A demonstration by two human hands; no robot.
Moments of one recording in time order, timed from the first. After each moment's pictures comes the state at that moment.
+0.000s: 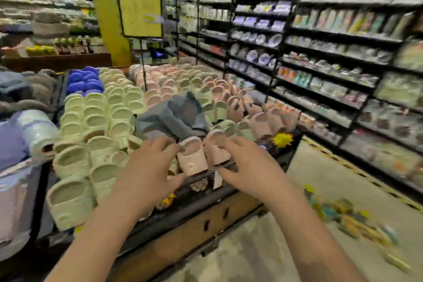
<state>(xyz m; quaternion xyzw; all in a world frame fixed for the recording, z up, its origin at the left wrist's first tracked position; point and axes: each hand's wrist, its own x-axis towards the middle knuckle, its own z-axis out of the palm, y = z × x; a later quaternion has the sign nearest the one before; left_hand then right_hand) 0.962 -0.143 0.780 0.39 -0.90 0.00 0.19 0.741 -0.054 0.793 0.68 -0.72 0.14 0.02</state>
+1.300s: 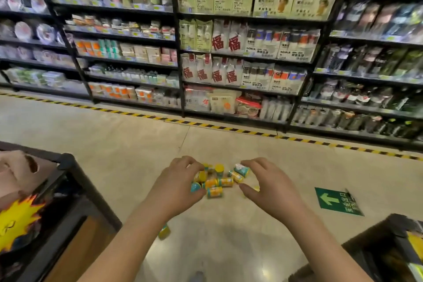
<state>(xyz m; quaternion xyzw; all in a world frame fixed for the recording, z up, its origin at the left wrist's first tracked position) 0.124 0.006 0.644 -0.03 -0.99 -0.15 0.03 0.064 0.255 0.652 0.25 -0.95 0.17 -0.01</state>
